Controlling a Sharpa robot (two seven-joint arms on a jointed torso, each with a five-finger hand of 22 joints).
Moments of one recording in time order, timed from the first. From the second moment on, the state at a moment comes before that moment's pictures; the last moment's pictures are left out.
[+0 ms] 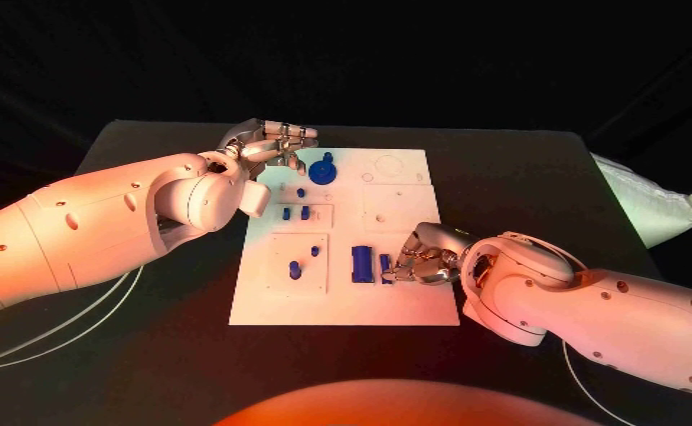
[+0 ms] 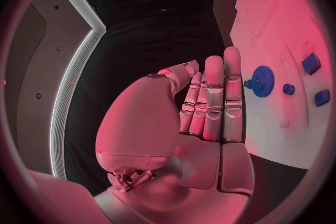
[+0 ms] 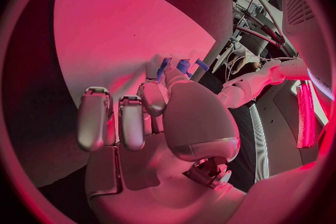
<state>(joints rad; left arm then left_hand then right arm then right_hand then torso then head) 1.17 -0.84 -0.02 1.46 -0.12 -0.29 0.20 1.40 -0.14 0.53 0.00 0.11 0.98 0.21 0.12 0.07 1.02 0.14 0.19 0.07 1.22 0.03 0.94 0.48 0.16 1.19 0.13 0.54 0.86 0.96 -0.87 -0.03 1.80 -1.34 -0.26 -0.49 1.24 0.00 0.05 0.18 0.19 1.18 0.05 0.20 0.29 1.42 -0.03 1.10 1.24 1.47 -0.08 1.46 1.31 0.09 1.43 0.02 1.38 1.18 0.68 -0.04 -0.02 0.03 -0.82</state>
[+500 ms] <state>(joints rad) 1.17 -0.84 -0.02 1.45 -0.11 -0.29 0.20 1.39 -0.13 0.53 0.00 0.11 0.97 0.21 0.12 0.07 1.02 0.14 0.19 0.07 1.22 0.03 0.94 0.47 0.16 1.19 0.13 0.54 0.86 0.98 -0.93 -0.03 1.84 -1.28 -0.33 -0.41 1.20 -0.03 -0.01 0.21 0.24 1.16 0.06 0.18 0.28 1.40 -0.01 1.03 1.20 1.47 -0.08 1.43 1.31 0.09 1.42 0.02 1.36 1.16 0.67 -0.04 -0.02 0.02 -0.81</state>
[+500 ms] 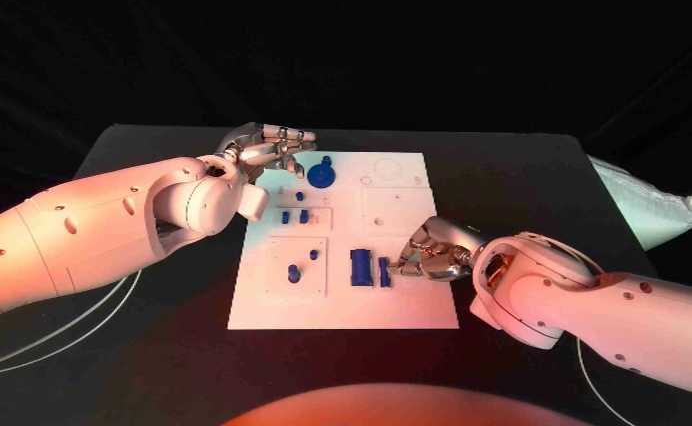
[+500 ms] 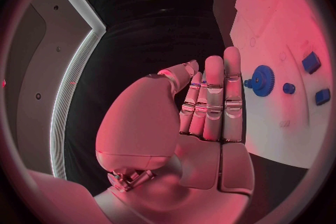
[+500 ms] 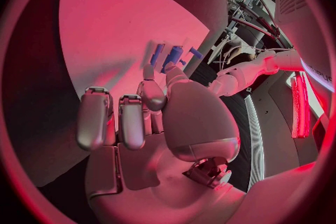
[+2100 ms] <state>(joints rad) 1.11 -0.73 -0.02 1.29 0.07 -0.32 0.38 1.00 -0.03 0.24 0.01 0.03 0.71 0.15 0.06 0.02 0.76 0.12 0.11 0.02 0.72 0.11 0.14 0.06 0.15 0.62 0.19 0.02 0.30 1.09 -0.69 -0.02 1.20 -0.21 -0.29 0.38 0.97 0.01 0.10 -0.01 0.13 0.69 0.15 0.02 0.07 0.78 0.11 0.10 0.08 0.87 0.03 0.07 0.14 0.15 0.80 0.15 0.18 0.05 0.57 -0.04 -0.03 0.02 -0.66</state>
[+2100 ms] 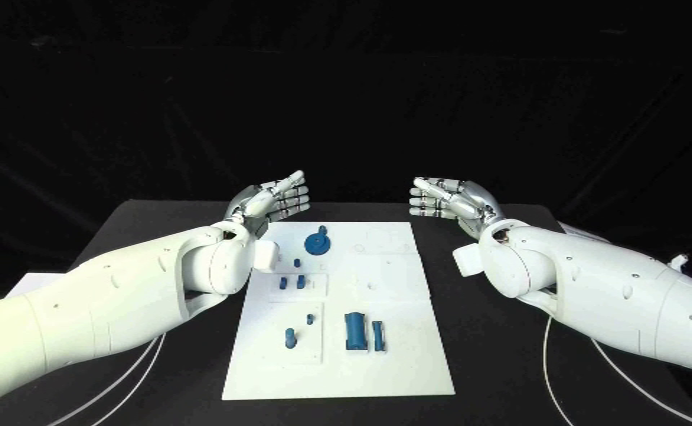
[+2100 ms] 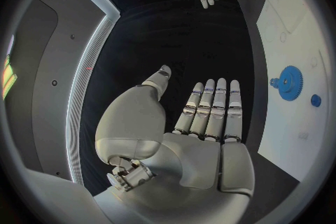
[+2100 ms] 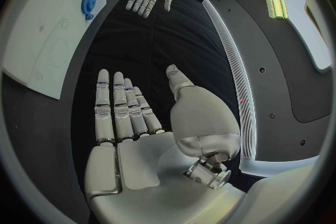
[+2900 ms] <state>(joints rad) 1.05 -0.78 0.00 1.57 0.02 -0.72 0.48 0.36 0.00 0.07 0.00 0.01 0.26 0.01 0.01 0.00 0.27 0.00 0.01 0.00 0.26 0.00 0.01 0.00 0.03 0.23 0.03 0.00 0.11 1.05 -0.78 0.00 1.57 -0.03 -0.72 0.48 0.35 0.00 0.01 0.00 0.01 0.25 0.01 0.01 0.00 0.28 0.00 0.01 0.00 0.31 0.00 0.01 0.01 0.04 0.29 0.01 0.02 0.00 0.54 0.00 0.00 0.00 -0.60</state>
